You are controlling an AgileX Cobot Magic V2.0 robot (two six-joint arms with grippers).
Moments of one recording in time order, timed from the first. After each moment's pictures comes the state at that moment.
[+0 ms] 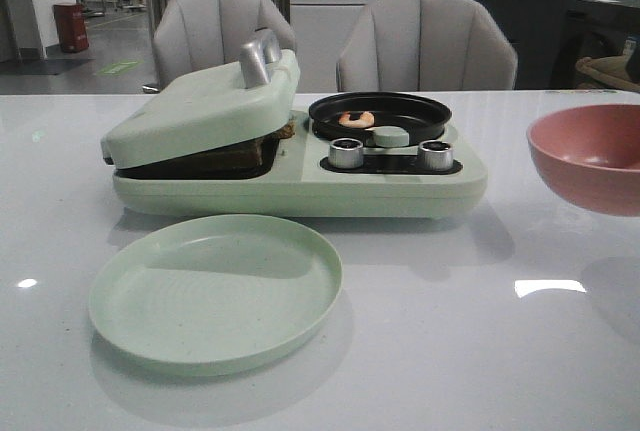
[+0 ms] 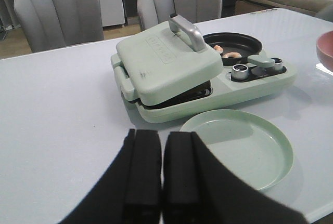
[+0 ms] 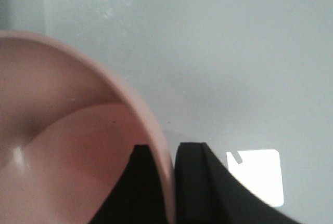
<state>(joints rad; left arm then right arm) -0.34 0.00 -0.36 -0.09 0.62 0.12 -0.12 1.63 -1.09 0.21 0.67 -0.04</state>
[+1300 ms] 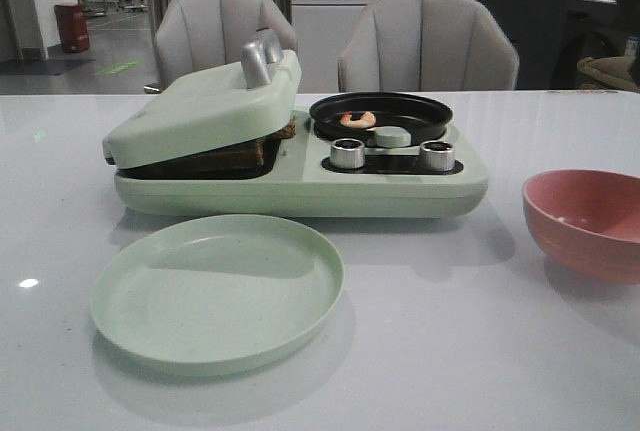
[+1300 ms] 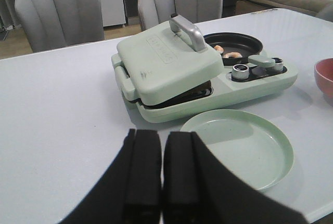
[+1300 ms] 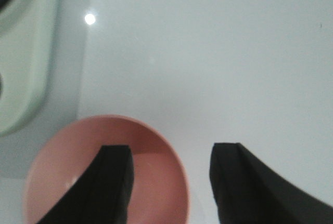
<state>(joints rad) -0.34 0.00 -0.36 -0.09 0.62 0.12 0.00 1.47 -1.12 0.08 0.58 -0.09</state>
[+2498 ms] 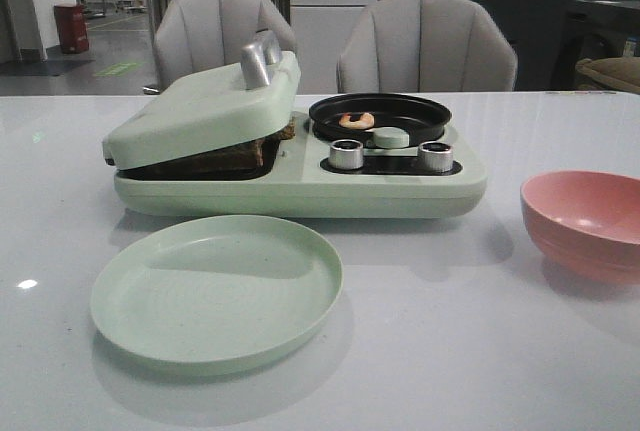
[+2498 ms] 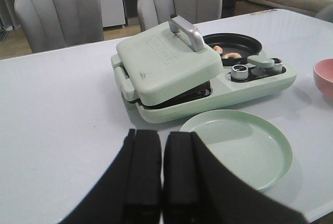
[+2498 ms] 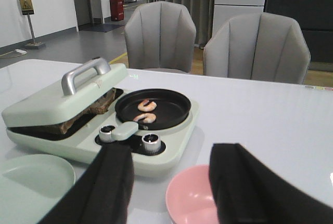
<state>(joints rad) -0.34 0.00 -0.36 -0.09 0.62 0.12 0.27 0.20 -0.24 0.16 0.12 -0.11</state>
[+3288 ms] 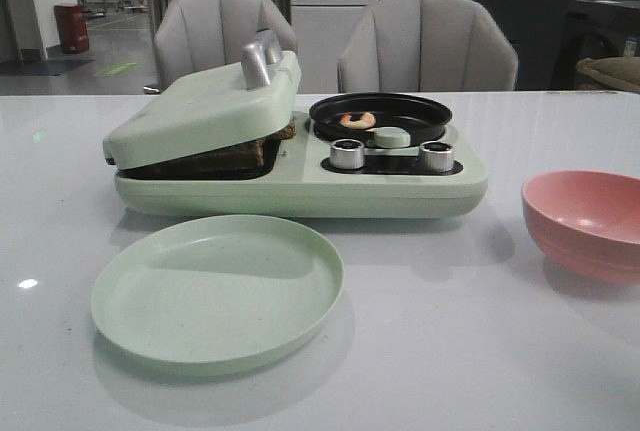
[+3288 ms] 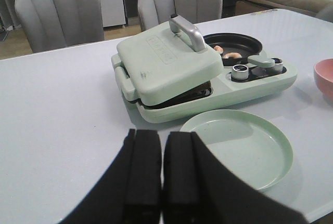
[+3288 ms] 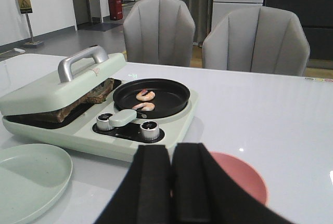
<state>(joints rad) -0.34 0.00 -0.36 -0.09 0.62 0.12 0.27 0.15 -0.15 0.17 0.08 -0.11</state>
